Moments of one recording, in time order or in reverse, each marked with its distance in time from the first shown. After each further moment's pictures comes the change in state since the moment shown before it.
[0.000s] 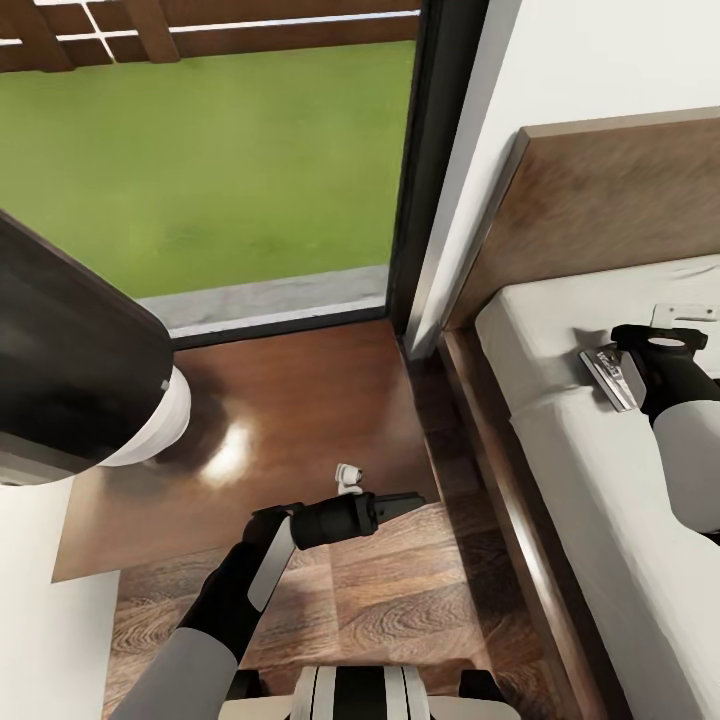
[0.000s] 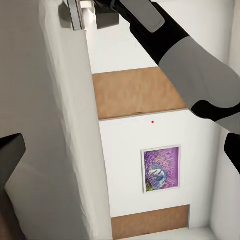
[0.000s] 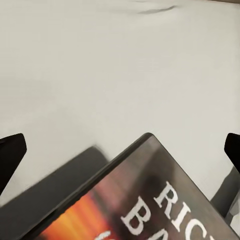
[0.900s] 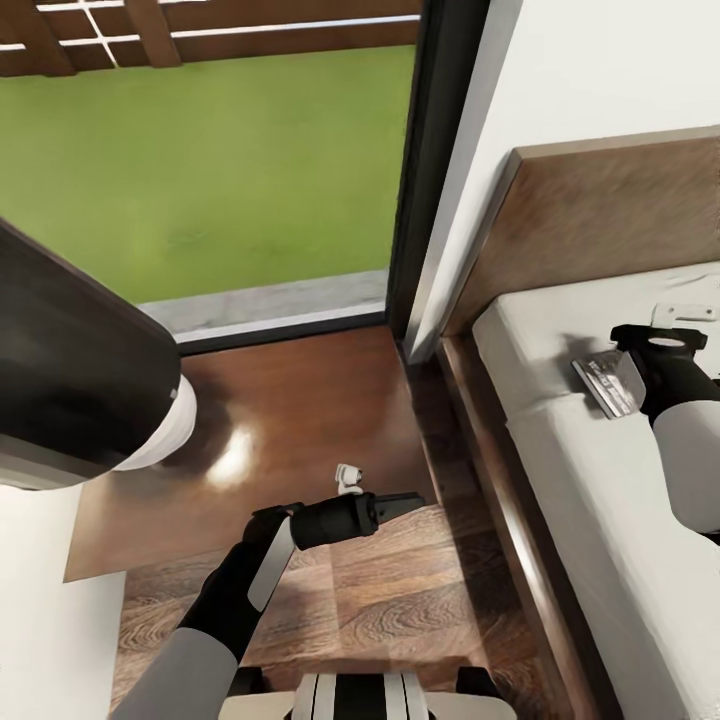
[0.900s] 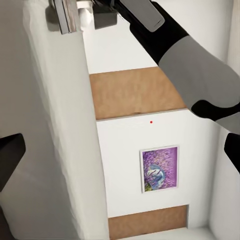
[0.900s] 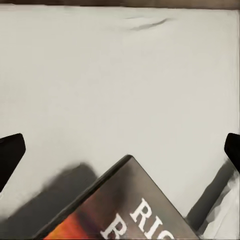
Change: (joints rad) left arm 0.000 0.000 -0.001 0.000 -0.001 0.000 -0.002; right arm 0.000 0.000 0.001 -0.001 -0.004 0.000 0.000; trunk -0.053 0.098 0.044
